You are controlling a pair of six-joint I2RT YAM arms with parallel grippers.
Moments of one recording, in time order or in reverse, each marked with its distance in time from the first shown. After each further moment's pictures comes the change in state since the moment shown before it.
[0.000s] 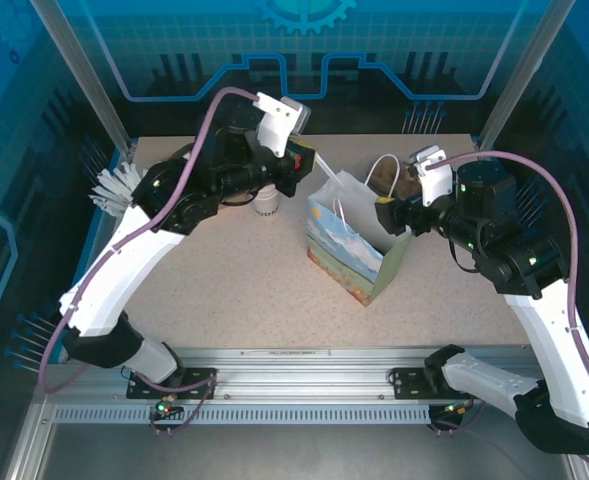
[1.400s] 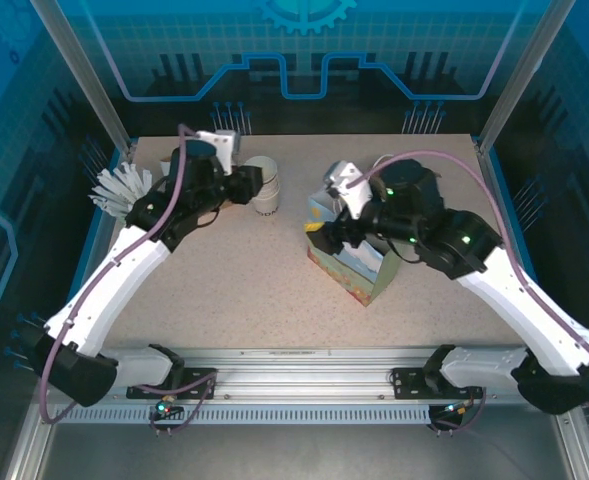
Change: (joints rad) left arm 0.377 -0.304 -0.752 0.334 0.000 -0.153; right arm 0.342 0.195 -0.005 0.197 -0.135 -0.071
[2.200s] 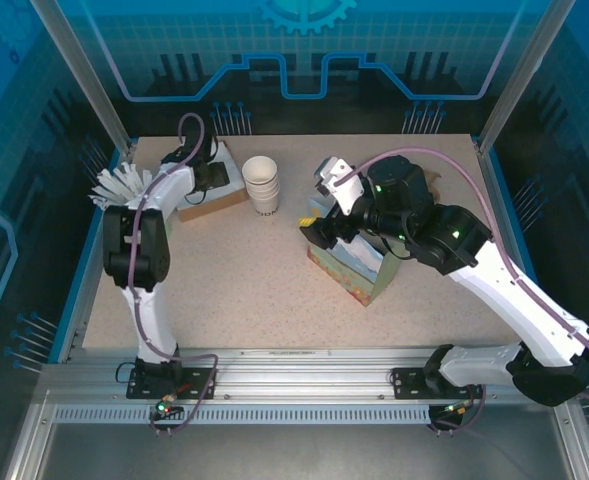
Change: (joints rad) left arm 0.345 0.797 0.326 -0.040 -0.162 -0.053; right arm 0.023 0.026 0.038 -0.001 0.095 -0.040
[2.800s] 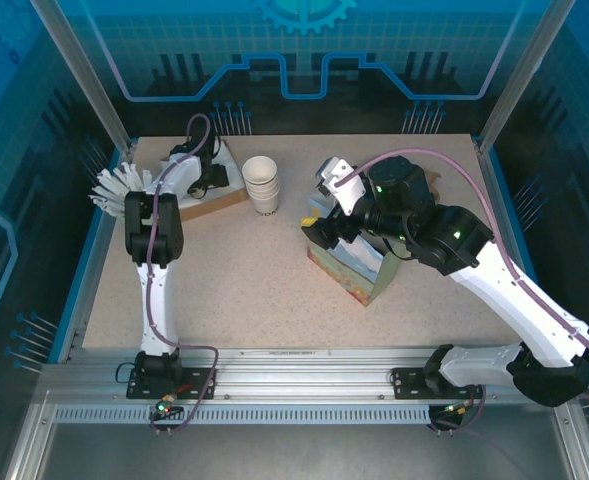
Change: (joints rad) left arm 0.033 0.296 0.313 -0.151 0.001 0.079; right arm -0.001 -0.002 -0.001 -0.011 0.019 -0.004
